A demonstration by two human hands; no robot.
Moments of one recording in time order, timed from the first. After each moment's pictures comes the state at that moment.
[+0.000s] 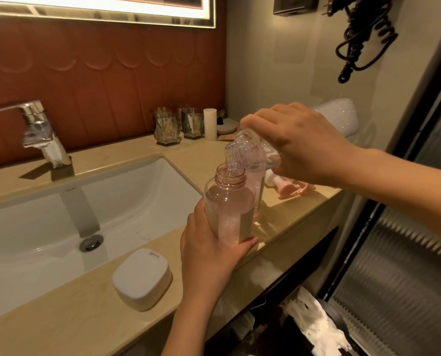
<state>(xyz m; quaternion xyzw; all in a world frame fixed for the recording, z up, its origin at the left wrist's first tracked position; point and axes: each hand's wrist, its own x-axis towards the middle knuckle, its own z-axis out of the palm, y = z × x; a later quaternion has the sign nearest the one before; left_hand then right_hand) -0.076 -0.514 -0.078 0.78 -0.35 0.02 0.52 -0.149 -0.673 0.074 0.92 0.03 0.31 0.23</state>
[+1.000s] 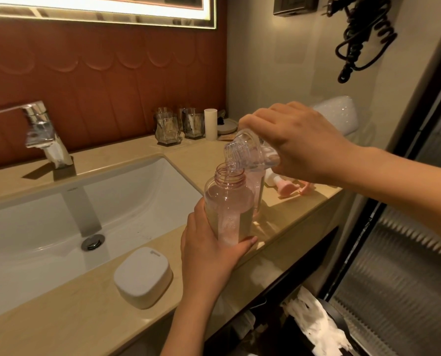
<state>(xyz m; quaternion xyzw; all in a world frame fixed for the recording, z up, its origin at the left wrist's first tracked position) -0.076 -0.514 -0.079 0.78 -0.35 0.01 0.51 -0.150 -0.670 0.077 0.93 0.03 0.29 0.23</state>
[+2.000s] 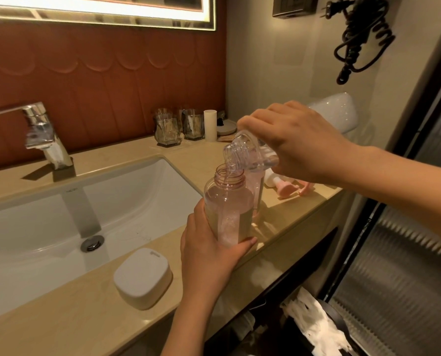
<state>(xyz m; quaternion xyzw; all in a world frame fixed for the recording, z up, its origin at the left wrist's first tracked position) -0.075 -0.514 -0.079 0.78 -0.35 0.02 0.52 -0.150 -0.669 0.079 0.93 0.03 0.29 0.24</state>
